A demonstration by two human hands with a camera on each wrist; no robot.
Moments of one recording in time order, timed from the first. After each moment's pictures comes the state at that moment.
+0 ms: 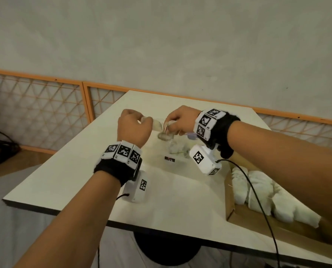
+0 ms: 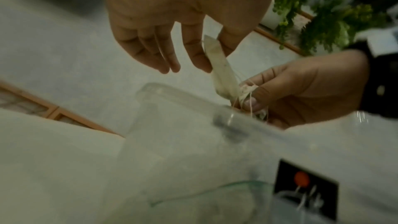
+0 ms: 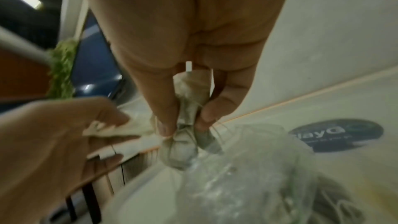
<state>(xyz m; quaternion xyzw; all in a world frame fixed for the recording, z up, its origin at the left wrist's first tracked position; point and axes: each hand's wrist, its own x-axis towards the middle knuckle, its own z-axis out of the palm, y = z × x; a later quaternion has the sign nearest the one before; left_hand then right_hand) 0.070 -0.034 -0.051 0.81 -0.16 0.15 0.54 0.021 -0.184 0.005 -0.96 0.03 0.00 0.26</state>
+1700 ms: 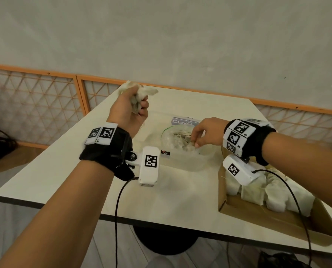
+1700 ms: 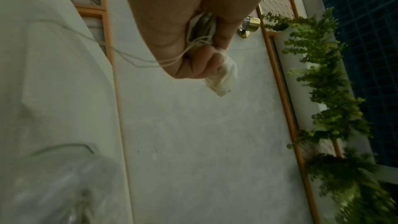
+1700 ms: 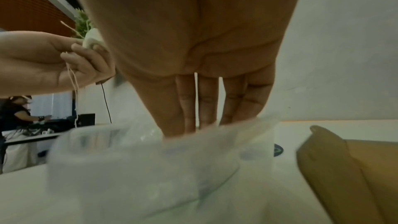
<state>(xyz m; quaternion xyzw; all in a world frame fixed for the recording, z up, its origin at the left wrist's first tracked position) 0.057 -0.040 -0.011 0.39 -0.09 -0.22 0.89 -0.040 -0.239 -0.012 -0.99 0.07 0.09 0.08</state>
